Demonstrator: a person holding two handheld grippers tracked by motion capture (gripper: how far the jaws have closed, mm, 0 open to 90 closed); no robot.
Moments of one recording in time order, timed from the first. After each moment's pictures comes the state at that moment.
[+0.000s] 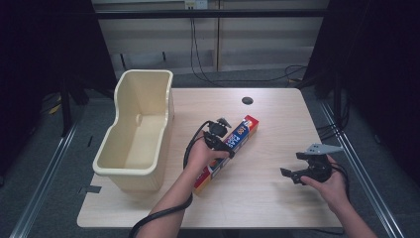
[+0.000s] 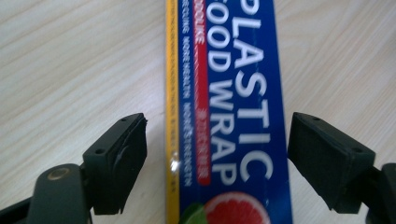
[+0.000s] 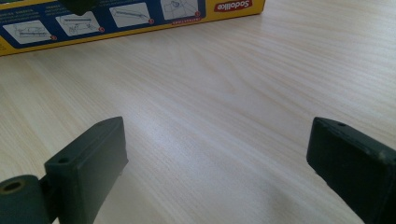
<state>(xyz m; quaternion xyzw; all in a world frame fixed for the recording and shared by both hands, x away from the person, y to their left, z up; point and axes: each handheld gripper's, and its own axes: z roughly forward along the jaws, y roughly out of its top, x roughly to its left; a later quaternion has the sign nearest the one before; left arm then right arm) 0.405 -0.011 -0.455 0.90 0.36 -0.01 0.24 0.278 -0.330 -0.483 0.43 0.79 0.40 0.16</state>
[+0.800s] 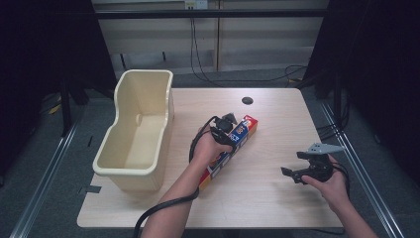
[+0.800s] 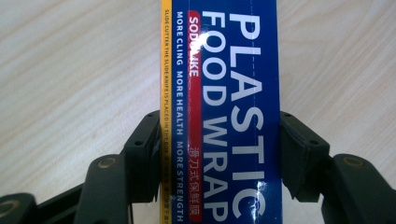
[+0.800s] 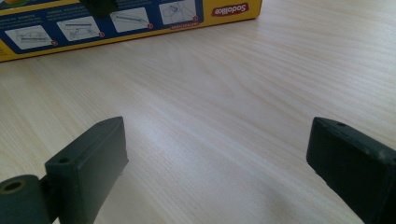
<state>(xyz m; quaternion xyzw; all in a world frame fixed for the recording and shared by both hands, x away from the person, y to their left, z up) 0.415 -0.032 -0.448 0.91 0.38 0.00 0.18 0.278 -0.331 -0.480 0.43 0.79 0.41 0.16</state>
